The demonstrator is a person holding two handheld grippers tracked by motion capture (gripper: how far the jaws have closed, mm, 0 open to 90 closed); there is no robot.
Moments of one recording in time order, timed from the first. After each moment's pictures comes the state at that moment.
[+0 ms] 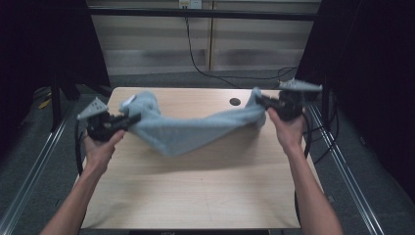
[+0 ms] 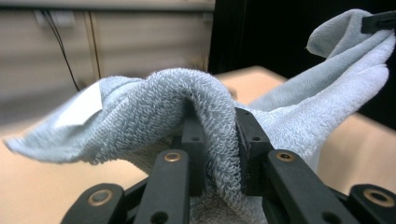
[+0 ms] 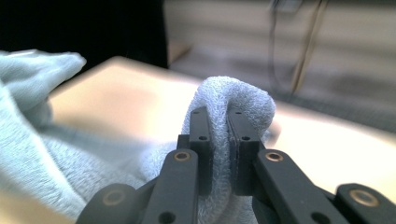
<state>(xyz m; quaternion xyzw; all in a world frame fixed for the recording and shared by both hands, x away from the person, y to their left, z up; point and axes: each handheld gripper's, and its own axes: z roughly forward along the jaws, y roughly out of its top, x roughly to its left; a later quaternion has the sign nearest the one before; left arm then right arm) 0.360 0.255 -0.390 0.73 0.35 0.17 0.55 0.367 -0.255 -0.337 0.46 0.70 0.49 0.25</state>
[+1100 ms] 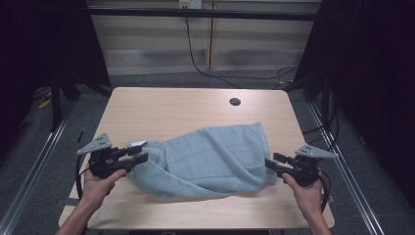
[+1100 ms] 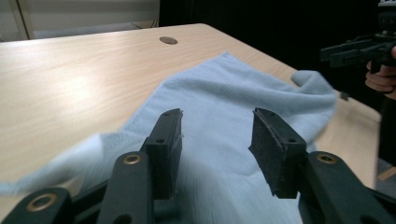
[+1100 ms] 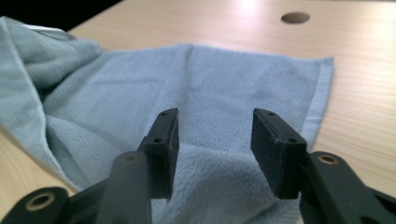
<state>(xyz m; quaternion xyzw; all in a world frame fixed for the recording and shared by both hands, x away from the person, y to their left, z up) 0.308 0.245 -0.418 0.77 0.32 0.08 0.55 0.243 -0.291 -0.434 0.48 0.72 0.47 0.17</state>
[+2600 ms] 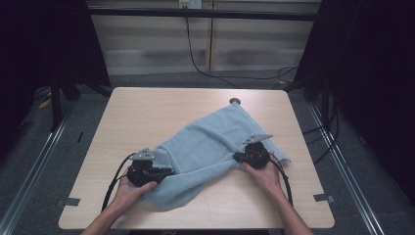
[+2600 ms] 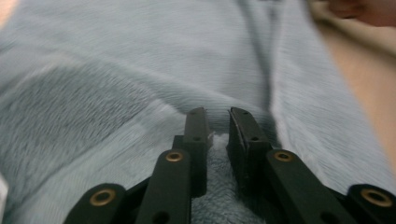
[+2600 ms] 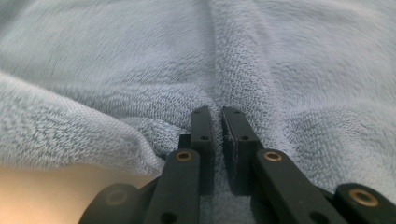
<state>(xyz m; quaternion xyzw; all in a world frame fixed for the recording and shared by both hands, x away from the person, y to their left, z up) 0.309 0.182 -0.488 0.83 0.31 -0.02 0.46 0.337 -0.206 -0.498 0.43 0.82 0.35 0.13</state>
